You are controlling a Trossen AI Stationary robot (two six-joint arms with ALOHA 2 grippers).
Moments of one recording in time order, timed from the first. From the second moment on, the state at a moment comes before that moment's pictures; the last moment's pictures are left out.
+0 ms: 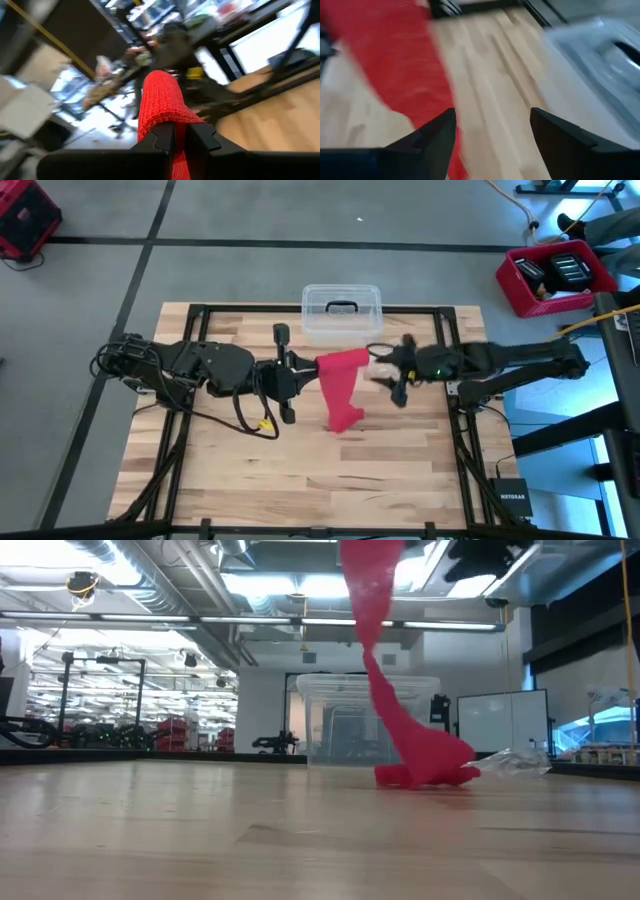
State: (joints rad) left arm -0.33 1.56 1.92 -0.50 -0.63 0.58; right arm 0.15 1.00 0.96 -0.52 0.30 0.21
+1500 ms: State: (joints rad) left arm -0.29 1.56 1.92 -0.36 -0.50 0.60; right arm 0.23 1.11 0.99 0.05 0.28 -0.23
